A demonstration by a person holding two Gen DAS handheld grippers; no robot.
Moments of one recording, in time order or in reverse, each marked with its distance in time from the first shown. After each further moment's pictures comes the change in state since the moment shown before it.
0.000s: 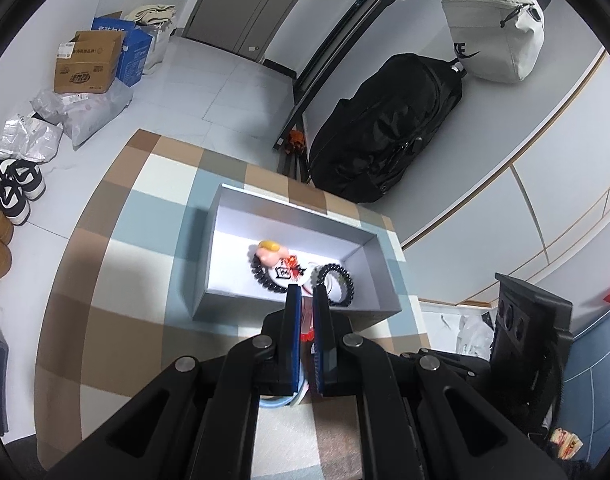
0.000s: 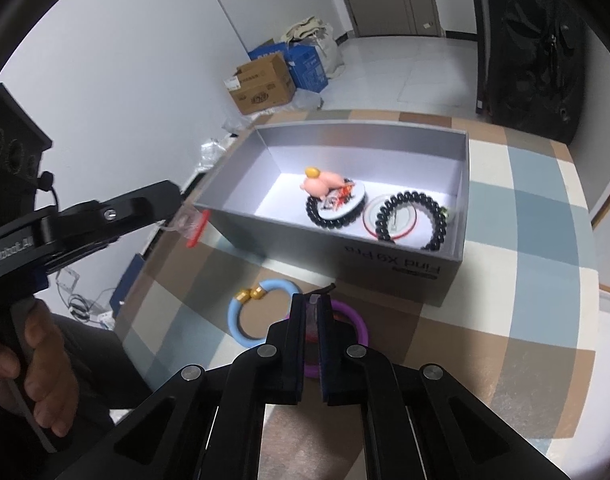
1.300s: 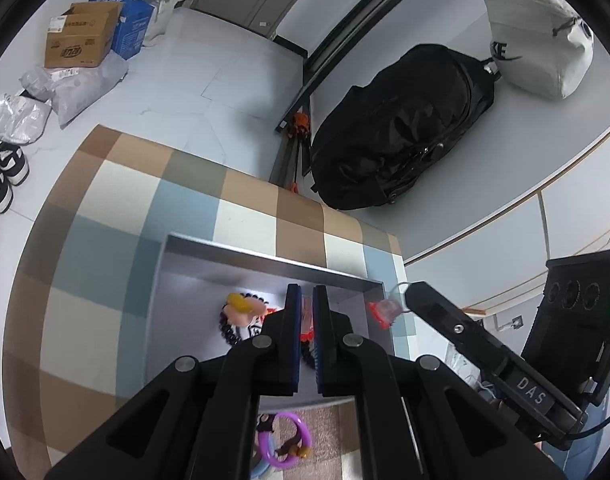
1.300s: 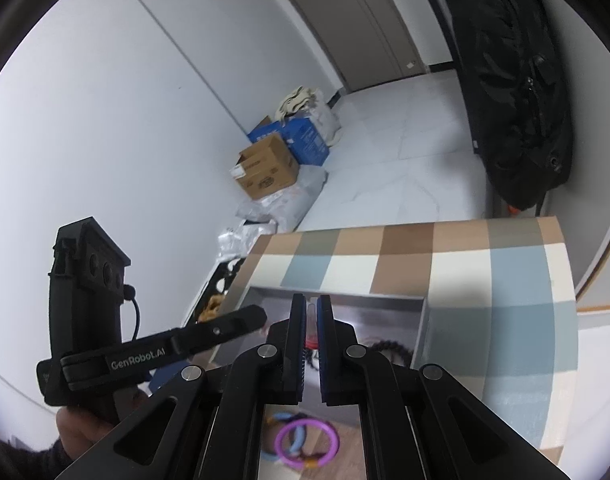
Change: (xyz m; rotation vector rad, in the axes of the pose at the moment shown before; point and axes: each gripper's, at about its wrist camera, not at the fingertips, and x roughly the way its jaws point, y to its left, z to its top) left arm 0.063 -0.011 0.048 -0.078 0.085 0.017; right arm -0.033 -0.050 0.078 0.171 -0.217 0.090
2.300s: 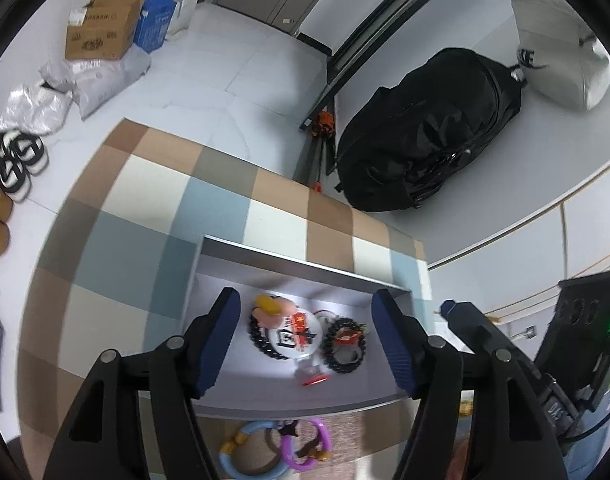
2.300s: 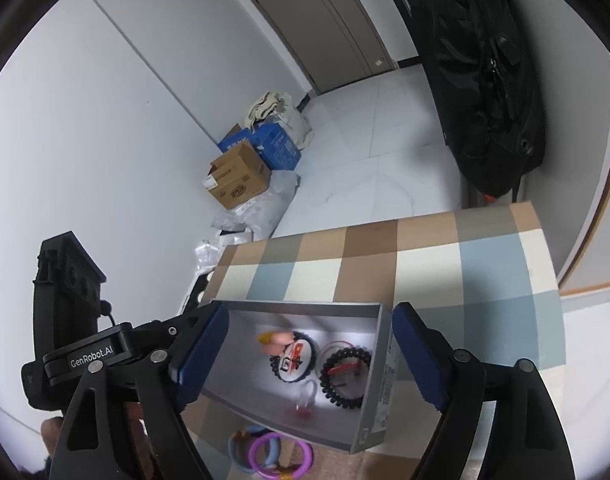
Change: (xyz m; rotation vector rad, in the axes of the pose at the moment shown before) left arm -0.006 0.013 0.001 -0.037 0.003 0.086; right arm 0.004 -0.020 -0.001 0.056 -0.011 -0.068
